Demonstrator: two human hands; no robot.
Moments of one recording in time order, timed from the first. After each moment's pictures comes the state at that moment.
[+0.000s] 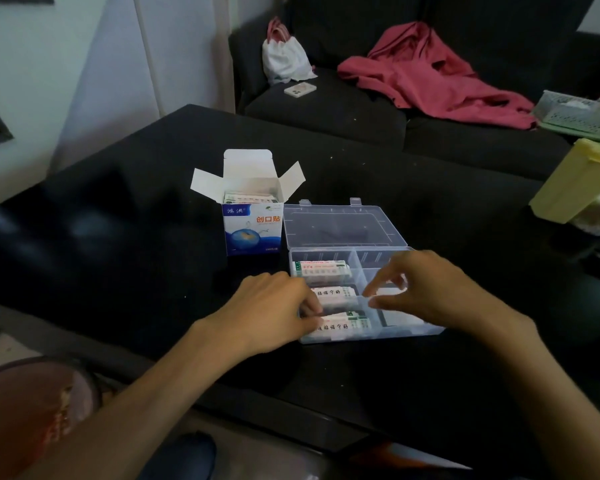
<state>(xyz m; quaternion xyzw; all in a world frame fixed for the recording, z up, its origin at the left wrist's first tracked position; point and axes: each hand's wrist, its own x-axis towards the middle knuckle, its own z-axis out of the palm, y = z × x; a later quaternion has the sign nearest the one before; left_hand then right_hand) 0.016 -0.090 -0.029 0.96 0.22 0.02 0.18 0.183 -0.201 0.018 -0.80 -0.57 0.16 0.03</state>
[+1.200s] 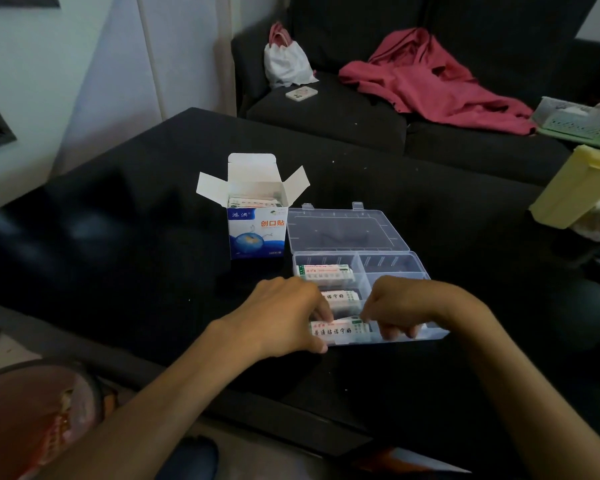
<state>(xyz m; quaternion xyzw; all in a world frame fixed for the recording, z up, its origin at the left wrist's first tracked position) 0.020 -0.094 -0.020 0.96 0.20 -0.01 0.18 0.166 -0.173 0.016 -0.82 -0.40 0.39 -0.10</state>
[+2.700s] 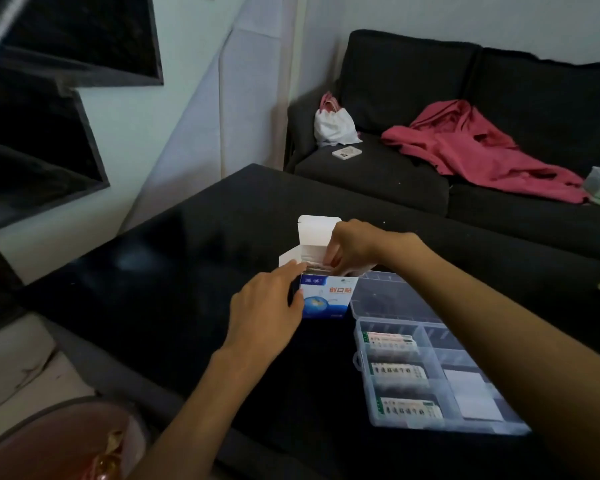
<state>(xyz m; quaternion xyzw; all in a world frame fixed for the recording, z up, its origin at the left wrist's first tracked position) -0.032 -0.018 -0.011 0.84 0.47 0.24 0.15 0.144 0.001 0.054 -0.74 -0.66 0.15 -0.02</state>
